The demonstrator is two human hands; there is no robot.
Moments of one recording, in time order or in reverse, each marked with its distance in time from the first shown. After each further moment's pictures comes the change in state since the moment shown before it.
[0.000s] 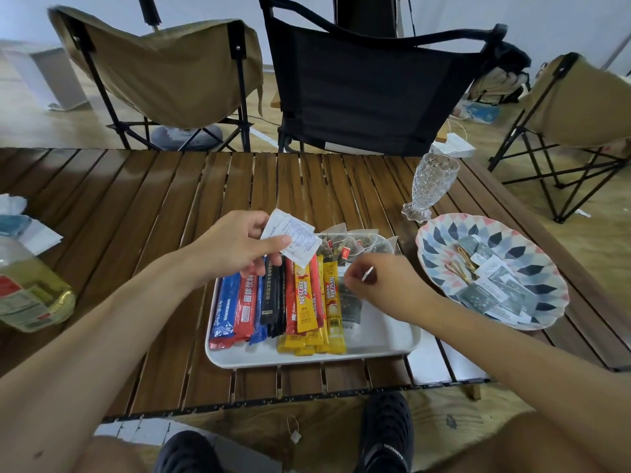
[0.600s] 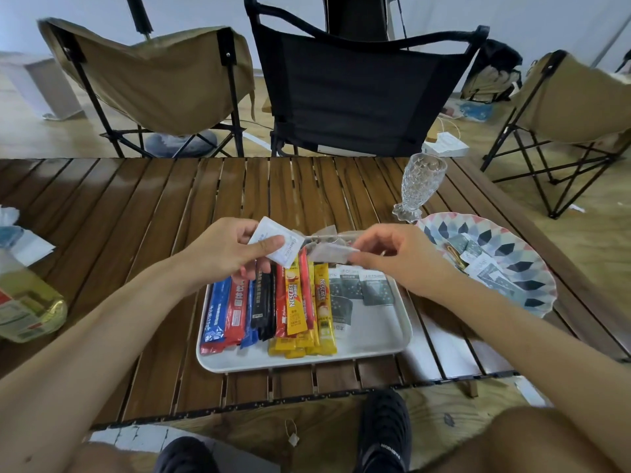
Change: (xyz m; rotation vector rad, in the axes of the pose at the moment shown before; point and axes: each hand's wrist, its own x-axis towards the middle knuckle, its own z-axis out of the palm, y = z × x) left_hand -0.001 0.000 0.002 -0.083 -0.021 0.003; right_hand -0.003 0.008 -0.047 0.375 0.091 -0.125
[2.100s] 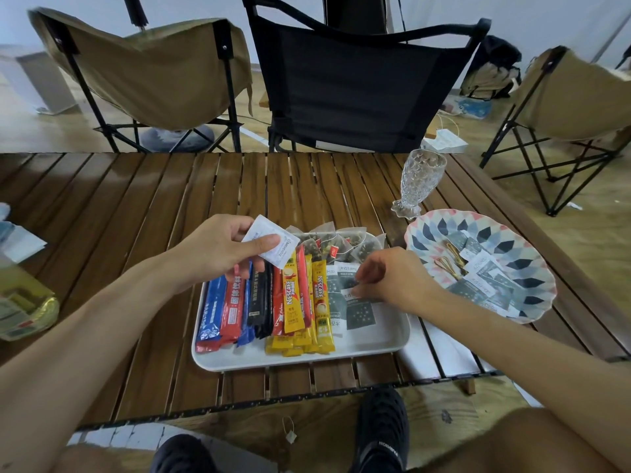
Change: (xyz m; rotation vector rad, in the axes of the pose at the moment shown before) left_hand -0.001 -0.002 -0.002 0.071 -0.020 0.009; right_hand -0.004 0.031 0.023 -0.314 -0.037 0.282
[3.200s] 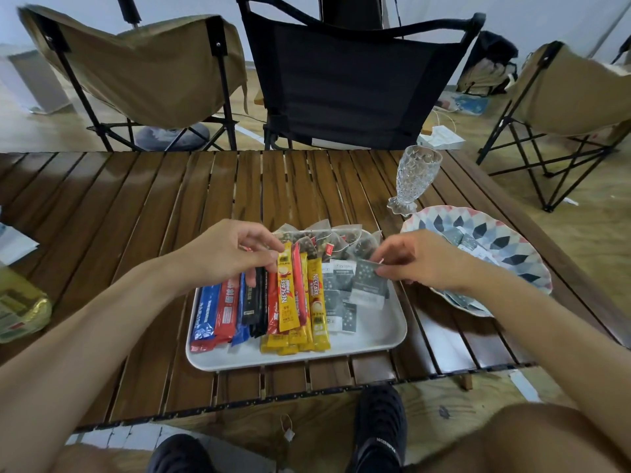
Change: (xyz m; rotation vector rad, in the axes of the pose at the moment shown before) left_hand -0.004 0.011 0.007 0.057 -0.103 0.021; right_hand -0.005 0.014 -0.055 0.118 -0.207 -0.054
